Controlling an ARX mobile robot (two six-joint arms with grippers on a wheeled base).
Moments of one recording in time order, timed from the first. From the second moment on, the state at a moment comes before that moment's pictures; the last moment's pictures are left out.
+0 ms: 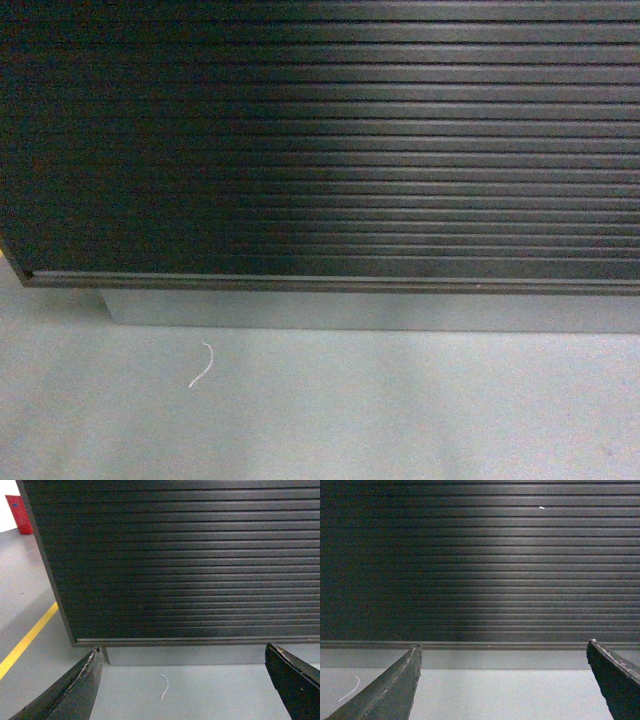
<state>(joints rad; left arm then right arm) 0.00 0.01 0.01 0.00 0.00 0.00 0.00 0.00 0.01 -0.01 0.00 0.00</state>
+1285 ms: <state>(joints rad) 0.00 0.01 0.01 0.00 0.00 0.00 0.00 0.00 0.01 0.00 0.00 0.00</state>
